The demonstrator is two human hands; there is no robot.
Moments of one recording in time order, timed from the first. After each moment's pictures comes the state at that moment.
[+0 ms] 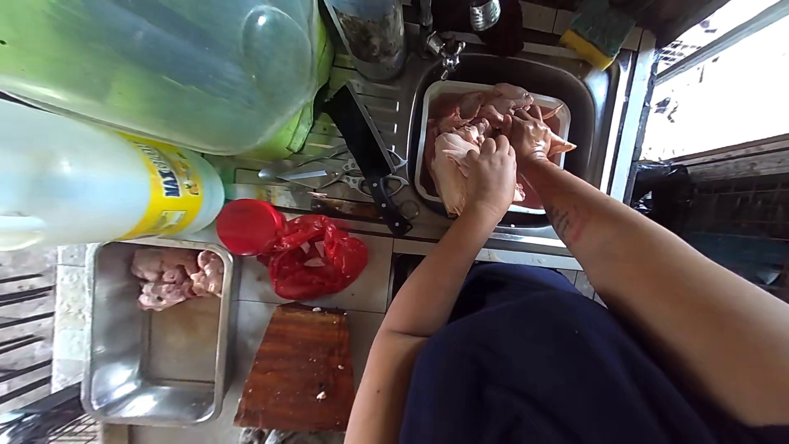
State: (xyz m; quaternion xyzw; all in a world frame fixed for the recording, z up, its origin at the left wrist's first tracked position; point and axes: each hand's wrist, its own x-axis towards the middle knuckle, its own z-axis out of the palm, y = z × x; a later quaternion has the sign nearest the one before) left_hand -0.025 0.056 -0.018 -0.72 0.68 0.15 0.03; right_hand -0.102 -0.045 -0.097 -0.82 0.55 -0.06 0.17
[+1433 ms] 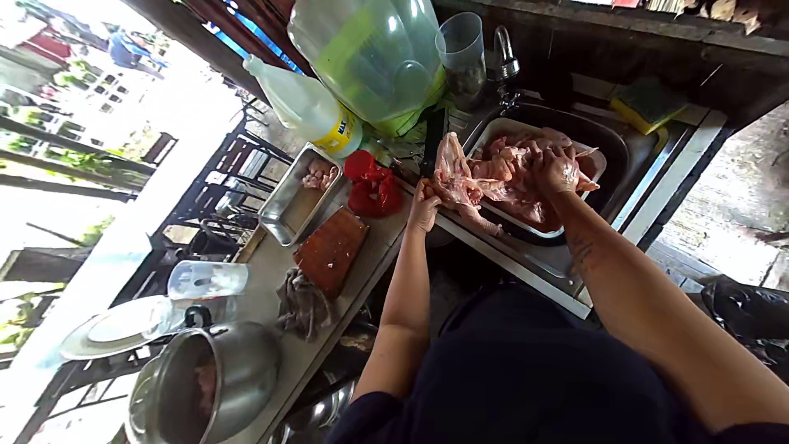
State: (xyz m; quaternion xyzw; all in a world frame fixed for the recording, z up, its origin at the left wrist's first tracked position) left_hand 0.020 0.207 -0.070 -0.65 0.21 0.28 -0.68; right_hand -0.153 -0.050 -0.094 -0.90 0.41 -0.09 0.13
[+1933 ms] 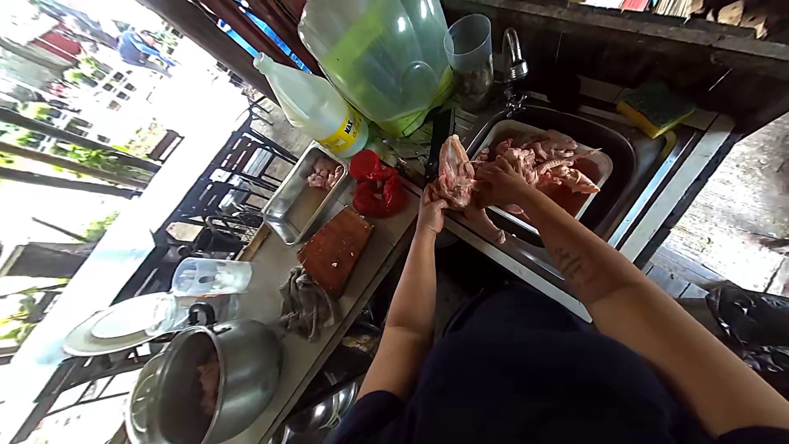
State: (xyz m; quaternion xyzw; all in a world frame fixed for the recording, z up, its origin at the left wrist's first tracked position) left_hand 0.012 0.202 -0.078 -0.64 0.19 0.24 -0.71; right_hand -0.079 -0.006 -0.095 -0.93 0.11 0.02 0.35
